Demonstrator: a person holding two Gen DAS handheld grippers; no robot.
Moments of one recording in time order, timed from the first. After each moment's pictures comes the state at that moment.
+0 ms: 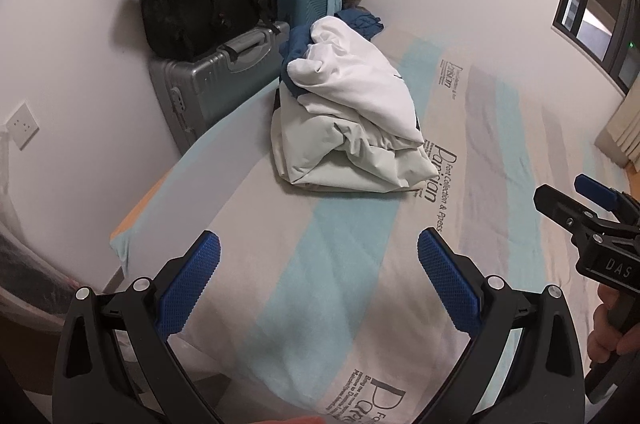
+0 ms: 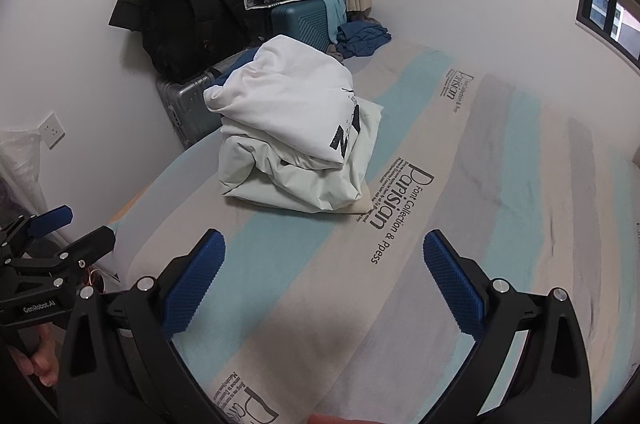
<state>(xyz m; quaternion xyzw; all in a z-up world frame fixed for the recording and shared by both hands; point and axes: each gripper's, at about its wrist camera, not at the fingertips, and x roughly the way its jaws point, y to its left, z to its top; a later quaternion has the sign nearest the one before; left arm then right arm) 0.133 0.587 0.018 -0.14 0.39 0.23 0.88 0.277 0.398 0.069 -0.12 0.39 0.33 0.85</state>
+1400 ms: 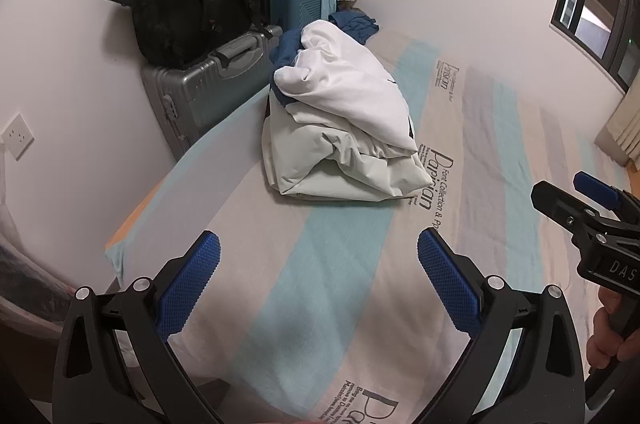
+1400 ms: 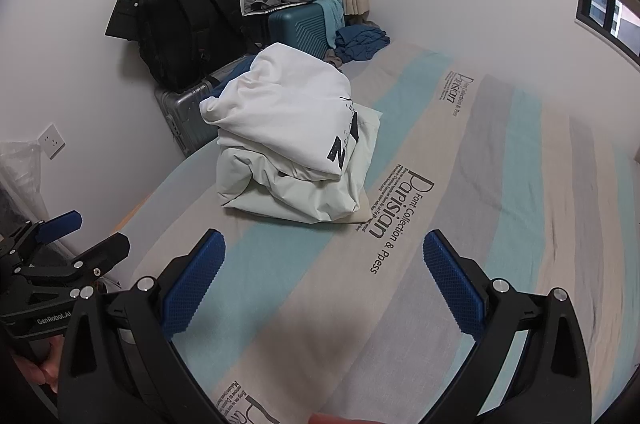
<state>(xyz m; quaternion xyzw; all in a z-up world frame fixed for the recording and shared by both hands) 0.152 0.587 0.024 -0.13 0.39 0.22 0.88 0.289 0.403 0.078 -0.11 0.39 0.32 0.86</state>
